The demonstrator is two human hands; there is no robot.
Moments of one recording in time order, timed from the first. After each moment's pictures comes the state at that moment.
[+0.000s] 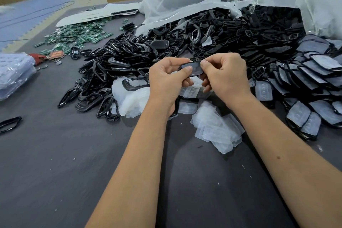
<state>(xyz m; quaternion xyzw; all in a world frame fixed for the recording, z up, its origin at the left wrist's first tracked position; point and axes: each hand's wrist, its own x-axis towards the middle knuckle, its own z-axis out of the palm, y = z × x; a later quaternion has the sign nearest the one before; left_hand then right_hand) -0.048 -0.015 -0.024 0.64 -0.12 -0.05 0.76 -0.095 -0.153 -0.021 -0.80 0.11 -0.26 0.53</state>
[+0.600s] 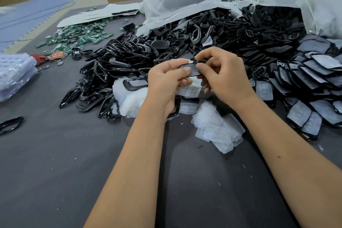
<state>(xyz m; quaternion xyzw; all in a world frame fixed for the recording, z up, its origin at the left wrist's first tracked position) -0.045 -0.011 -0.018 0.60 -0.06 -0.13 0.78 -0.101 -0.159 -0.022 -0.83 0.00 -0.27 0.48</state>
